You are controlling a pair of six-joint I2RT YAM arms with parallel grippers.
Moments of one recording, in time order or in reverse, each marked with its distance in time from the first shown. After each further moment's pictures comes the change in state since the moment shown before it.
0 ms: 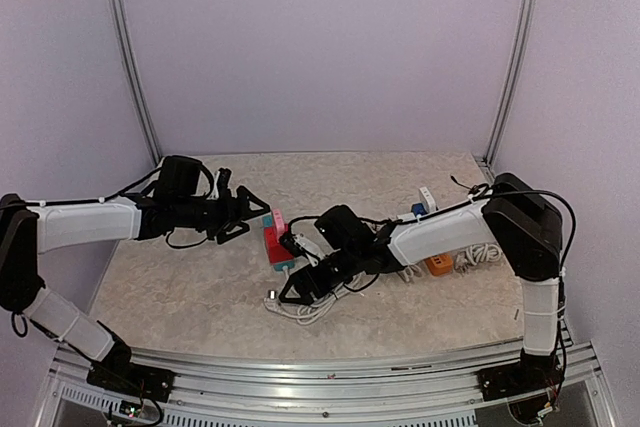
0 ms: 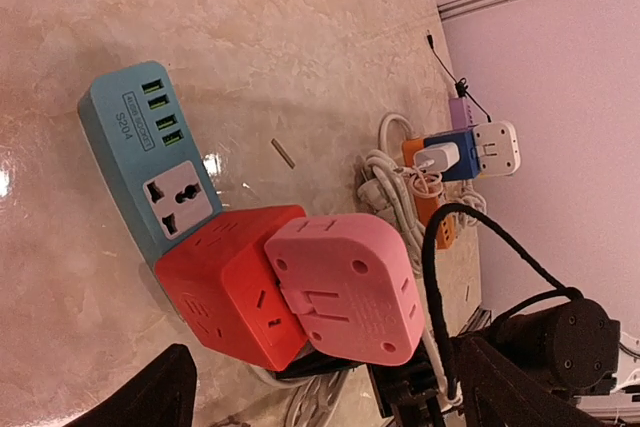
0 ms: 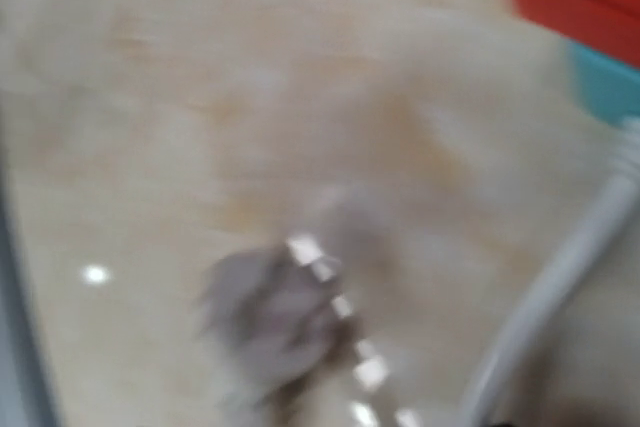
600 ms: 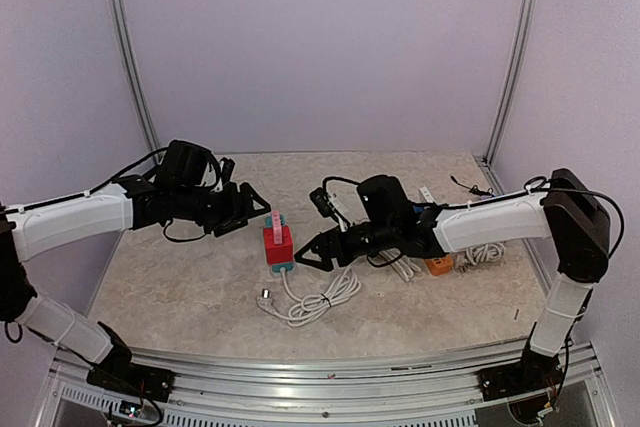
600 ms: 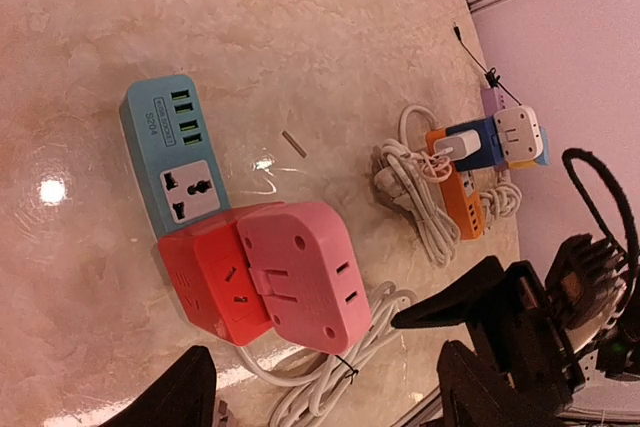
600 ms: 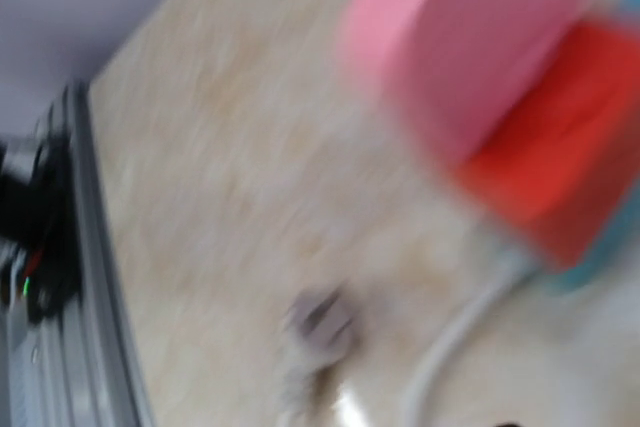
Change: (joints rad) left arm -0.099 -0.072 0.129 -0.271 -0.179 0.058; right arm -0.051 -0.237 -0.177 0.204 -0.016 0.084
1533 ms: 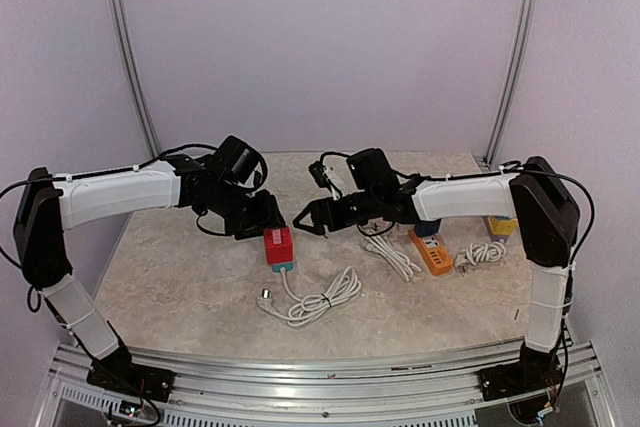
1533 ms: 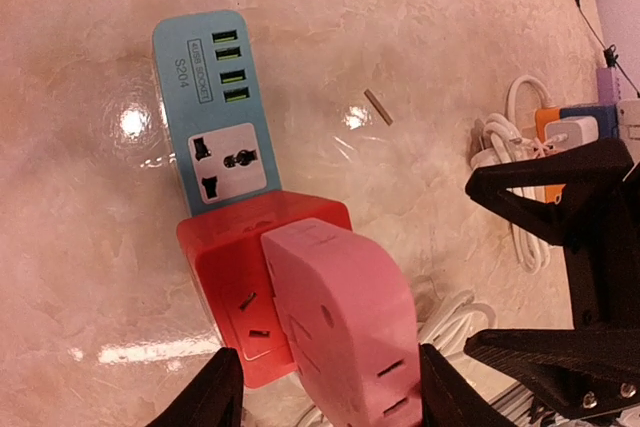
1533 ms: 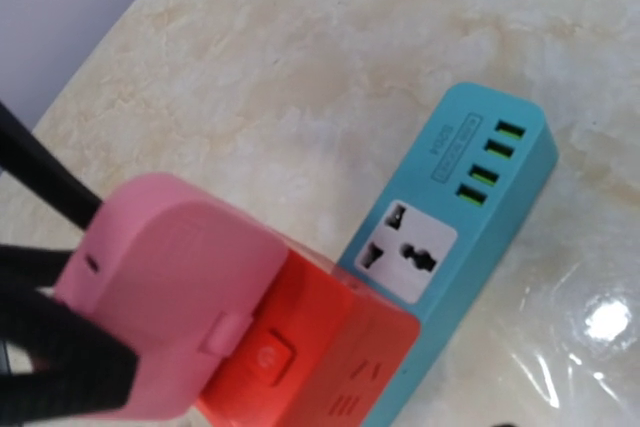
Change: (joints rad) left arm -0.124 0.285 0.305 -0.299 -0.184 -0.038; right arm -0.136 0.173 0.310 -0.160 0.039 -0.037
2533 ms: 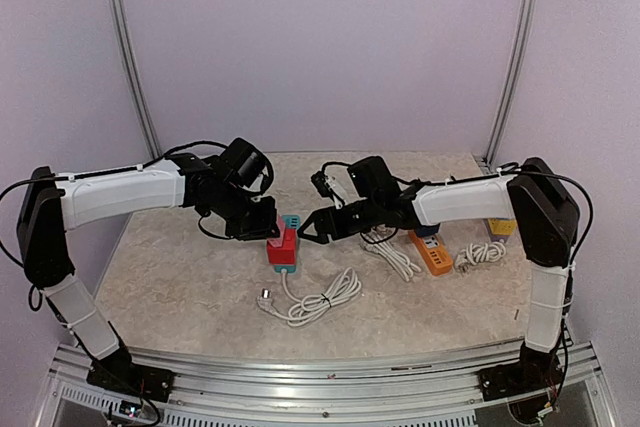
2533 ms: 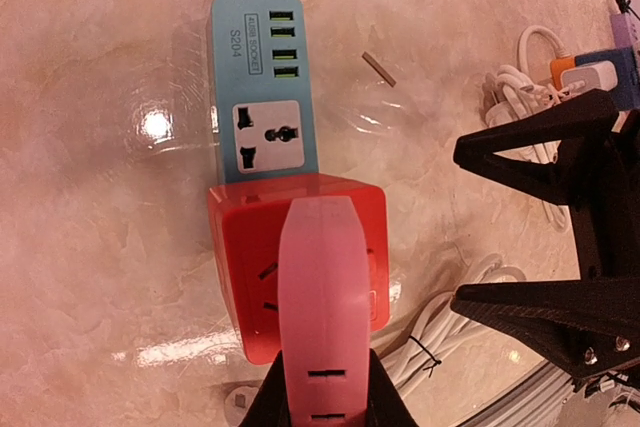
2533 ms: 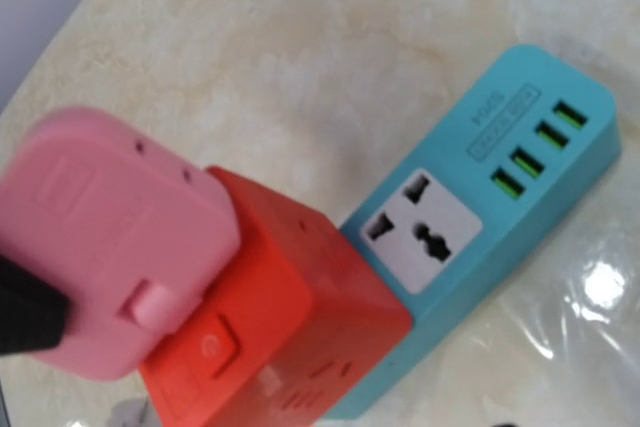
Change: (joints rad) left arm -0.035 0.020 0.033 -0.086 -0.016 0.107; right arm 0.000 0.000 -0.043 -0.014 0.000 -0.008
